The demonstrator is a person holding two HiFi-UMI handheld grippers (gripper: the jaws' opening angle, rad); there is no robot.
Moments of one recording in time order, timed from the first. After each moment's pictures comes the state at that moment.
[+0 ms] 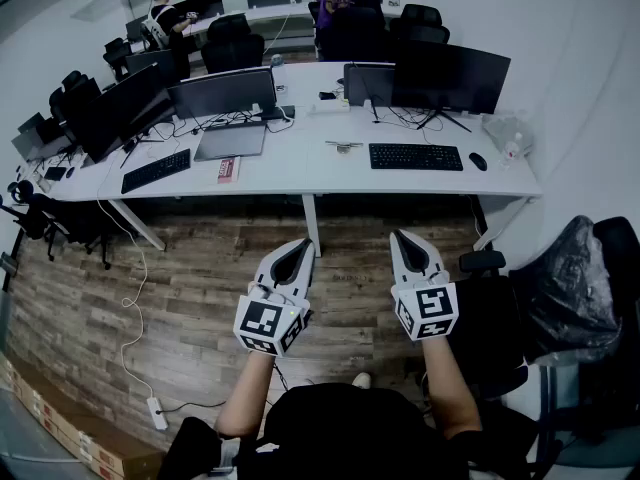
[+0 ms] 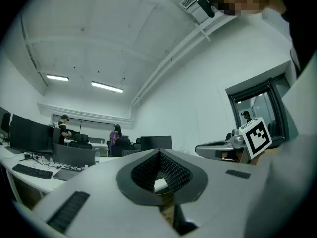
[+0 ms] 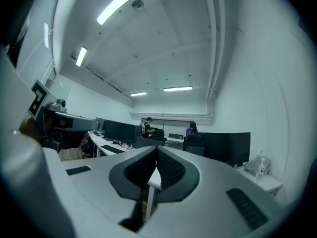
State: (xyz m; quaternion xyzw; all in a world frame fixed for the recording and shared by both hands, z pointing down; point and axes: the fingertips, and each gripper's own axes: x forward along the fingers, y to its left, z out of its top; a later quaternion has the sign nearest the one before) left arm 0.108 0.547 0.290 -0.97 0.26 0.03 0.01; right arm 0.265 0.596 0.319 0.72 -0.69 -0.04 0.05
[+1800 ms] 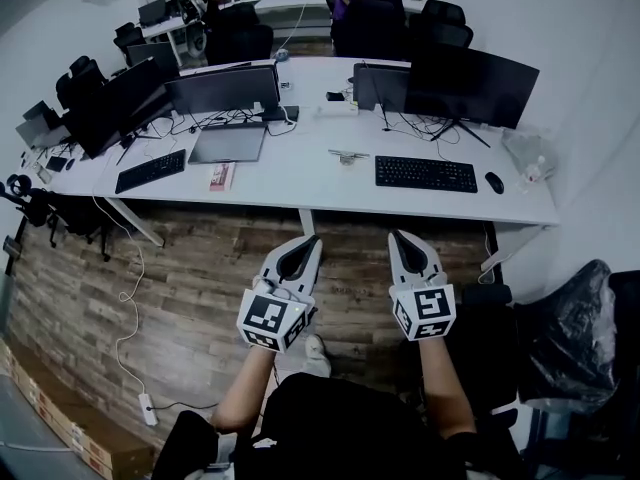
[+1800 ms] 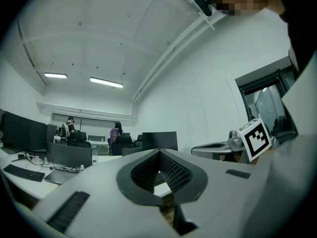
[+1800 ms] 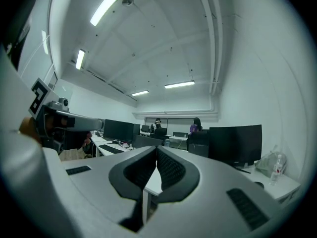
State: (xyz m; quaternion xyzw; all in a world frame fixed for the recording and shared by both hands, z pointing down) left arm 0.217 0.446 0.312 -0.96 0.27 0.02 0.01; right arm 0.359 0.482 0.349 0.69 -0.72 -0.03 0.04
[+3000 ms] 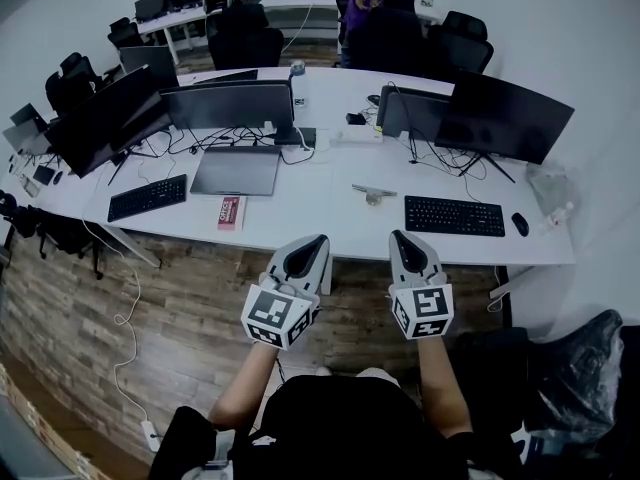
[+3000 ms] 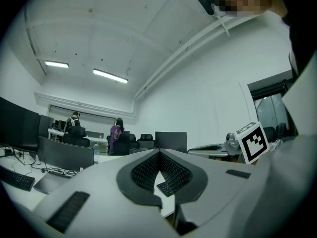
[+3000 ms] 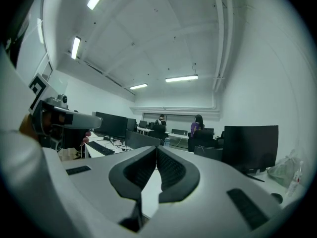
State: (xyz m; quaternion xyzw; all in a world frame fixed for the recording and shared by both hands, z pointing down) left arm 0.208 0.217 0.323 -0.97 0.25 0.02 -0.02; right arm 0.344 0.249 0.359 0.70 -0.71 -0.02 0.07
